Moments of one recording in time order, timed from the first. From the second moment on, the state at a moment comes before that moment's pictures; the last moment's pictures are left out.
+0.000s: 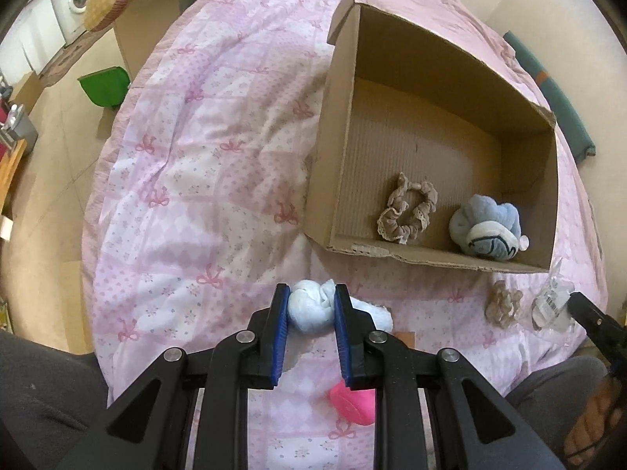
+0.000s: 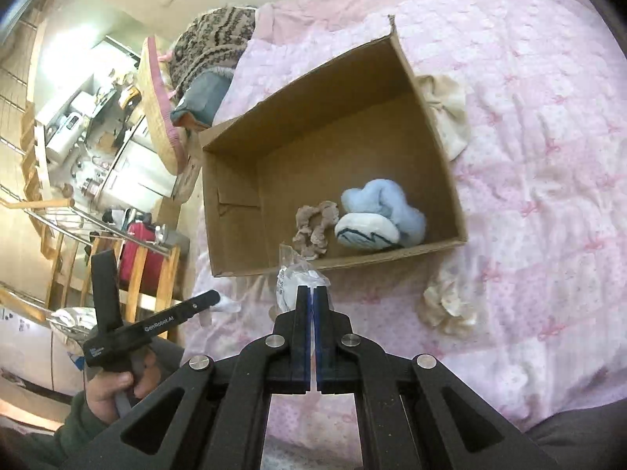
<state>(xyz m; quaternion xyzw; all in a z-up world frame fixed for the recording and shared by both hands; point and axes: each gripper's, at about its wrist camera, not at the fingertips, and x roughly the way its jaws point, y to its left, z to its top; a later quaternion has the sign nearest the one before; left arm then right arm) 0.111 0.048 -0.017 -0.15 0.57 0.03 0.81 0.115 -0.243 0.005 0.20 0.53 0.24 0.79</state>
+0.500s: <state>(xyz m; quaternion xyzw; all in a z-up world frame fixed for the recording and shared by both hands) 0.103 0.034 0.011 -0.11 0.53 0.02 0.84 0.109 -0.234 -0.007 0.19 0.52 0.24 0.80</state>
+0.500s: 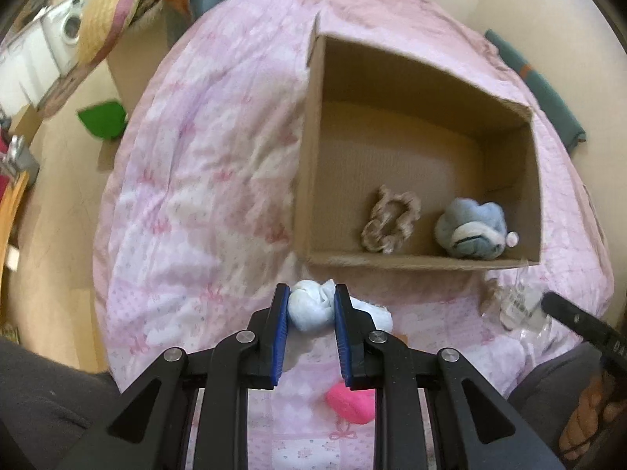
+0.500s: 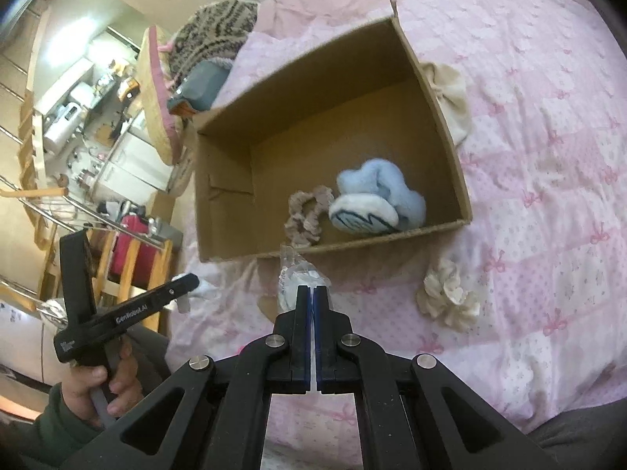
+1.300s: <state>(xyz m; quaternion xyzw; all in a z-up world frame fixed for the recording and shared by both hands) 0.179 -0.007 0.025 -0.05 0.44 -0.02 0.90 0.171 -0.218 -0.008 0.19 0.46 0.25 0.83</state>
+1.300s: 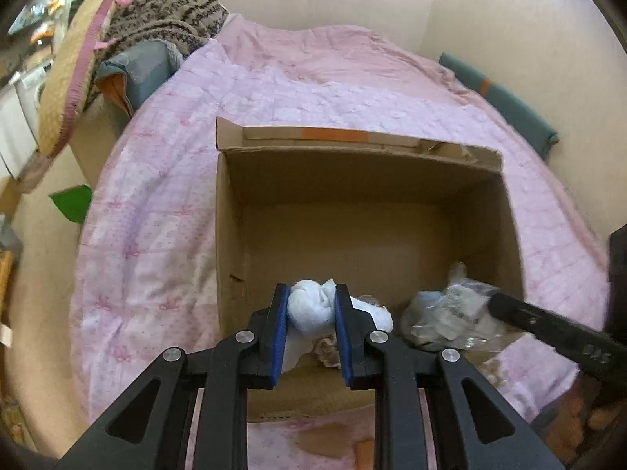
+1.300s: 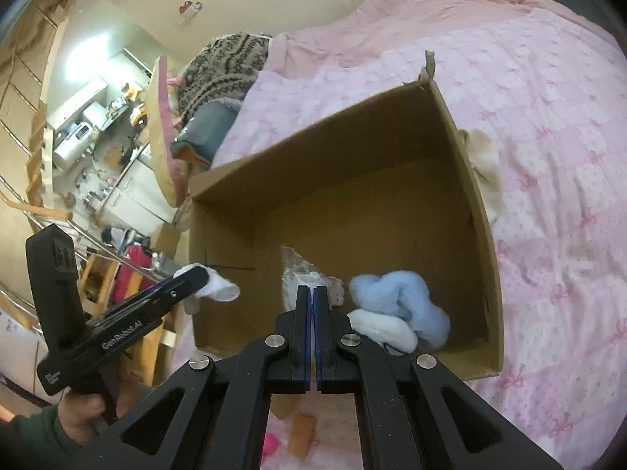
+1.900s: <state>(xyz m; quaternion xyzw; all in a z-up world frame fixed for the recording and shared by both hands) 0.175 -0.009 0.003 -0.03 0.46 0.00 0.89 0.171 -0.216 -0.014 0.17 0.47 0.23 0.84</state>
